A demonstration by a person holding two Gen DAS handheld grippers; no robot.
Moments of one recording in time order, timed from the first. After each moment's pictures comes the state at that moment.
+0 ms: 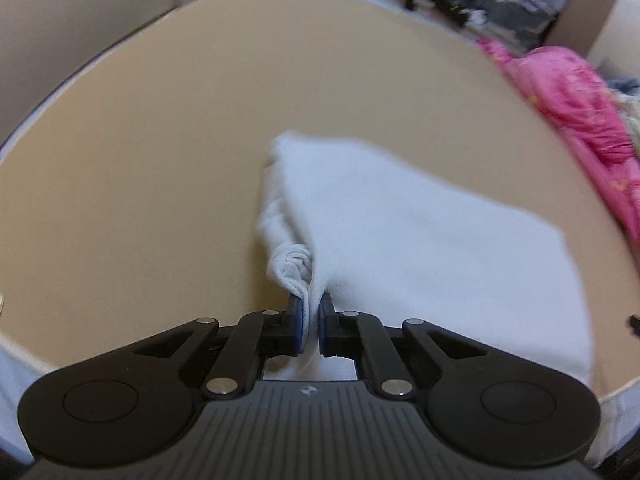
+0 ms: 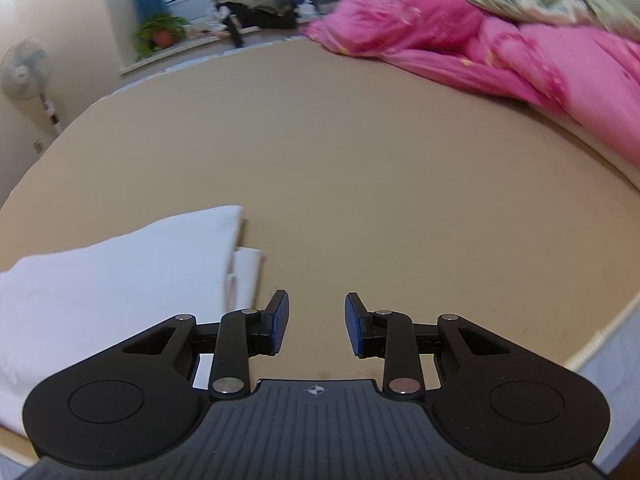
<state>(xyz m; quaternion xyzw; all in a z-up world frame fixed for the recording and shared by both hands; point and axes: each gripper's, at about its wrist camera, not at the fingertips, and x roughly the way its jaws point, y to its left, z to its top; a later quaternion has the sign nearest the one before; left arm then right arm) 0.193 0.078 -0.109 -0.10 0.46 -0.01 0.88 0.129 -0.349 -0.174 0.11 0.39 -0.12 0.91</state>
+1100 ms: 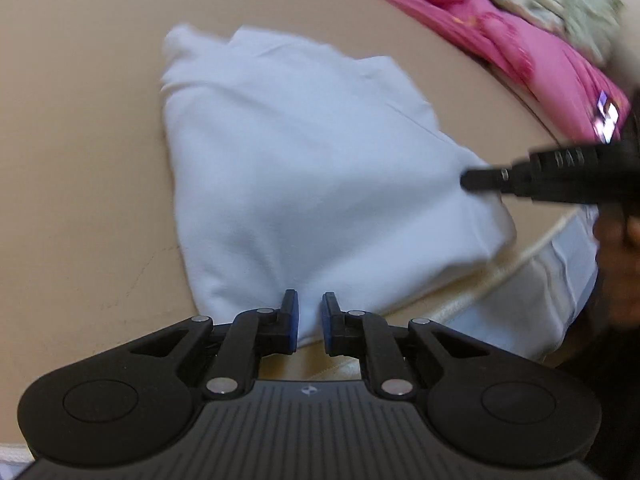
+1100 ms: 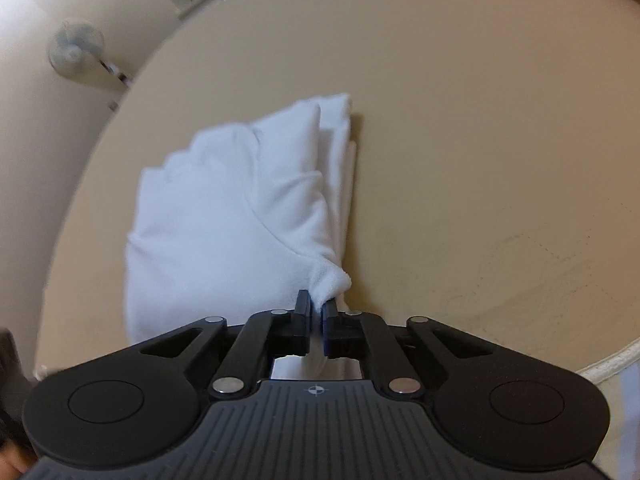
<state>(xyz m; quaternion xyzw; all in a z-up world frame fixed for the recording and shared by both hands) 0.172 -0.152 -0.207 0.01 0.51 -0.26 0.82 0.145 -0.355 -0.217 0.24 0.49 0.05 0.84</state>
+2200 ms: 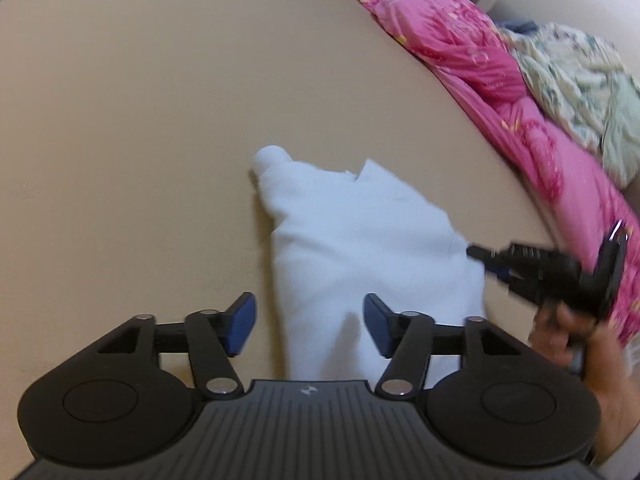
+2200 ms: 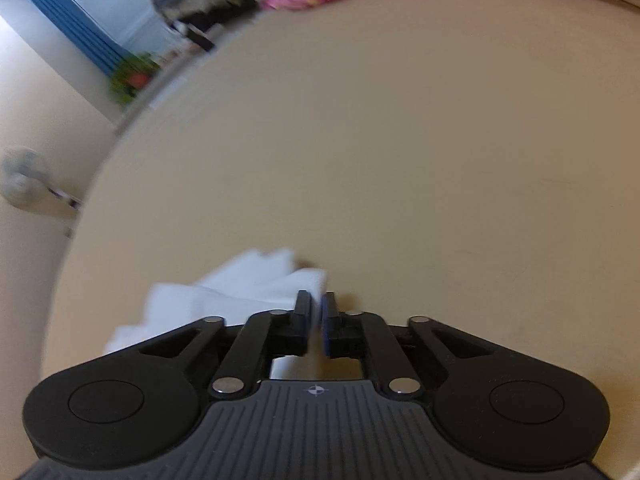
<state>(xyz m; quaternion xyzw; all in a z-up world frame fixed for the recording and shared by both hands) 0.288 -0.099 -0.173 -0.13 0.50 -0.20 0.83 0.220 -0.388 -0.241 0.32 0.40 -0.10 0.85</state>
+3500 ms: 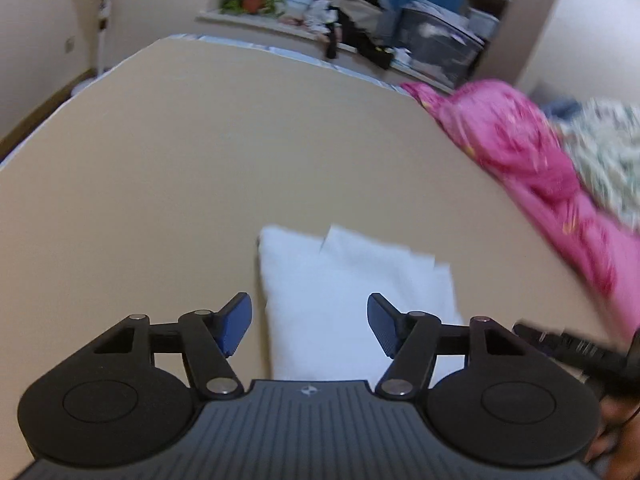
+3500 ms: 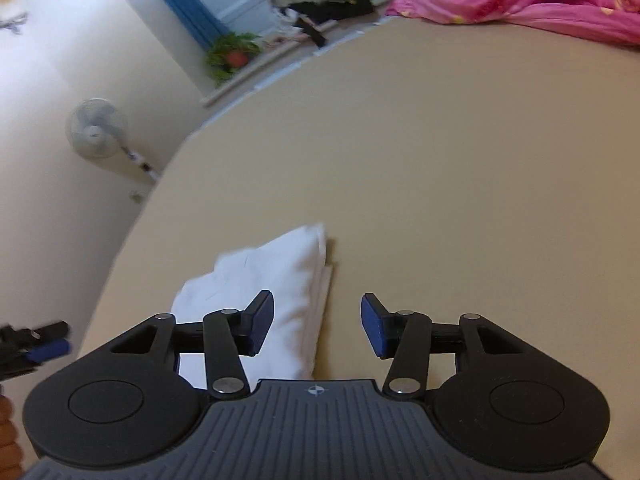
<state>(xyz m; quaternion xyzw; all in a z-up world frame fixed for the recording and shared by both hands) 0.357 0.038 -0.107 -0.08 0.39 -0.12 0.91 0.293 -0.242 -0.185 0.26 0.36 0.04 0.90</state>
